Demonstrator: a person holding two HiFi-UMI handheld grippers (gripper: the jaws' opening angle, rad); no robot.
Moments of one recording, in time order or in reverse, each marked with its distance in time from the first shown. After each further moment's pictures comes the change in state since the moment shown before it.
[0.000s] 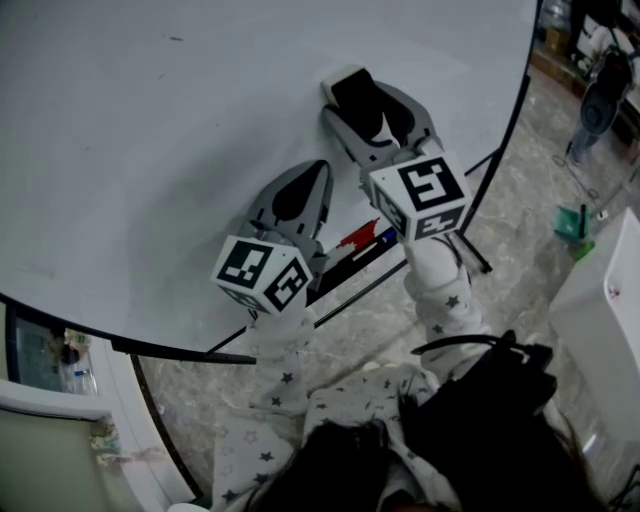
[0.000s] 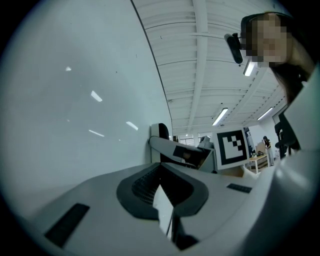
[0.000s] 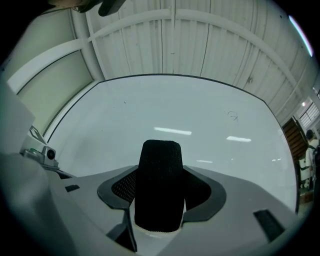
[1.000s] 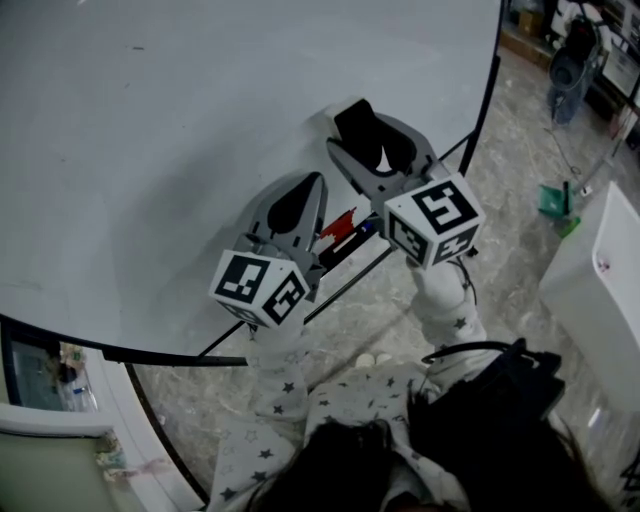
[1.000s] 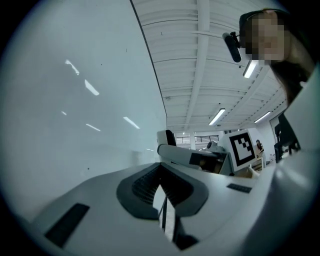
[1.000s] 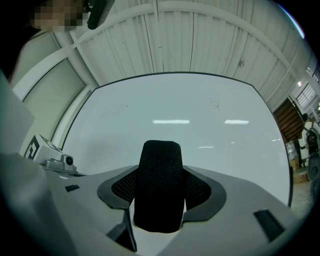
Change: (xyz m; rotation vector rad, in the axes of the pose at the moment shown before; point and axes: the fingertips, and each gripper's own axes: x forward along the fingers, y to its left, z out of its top) left arm -0.004 -0.042 -0.018 -0.040 0.043 -0.041; right arm -0.071 0.002 -0.024 0.140 0.111 0.026
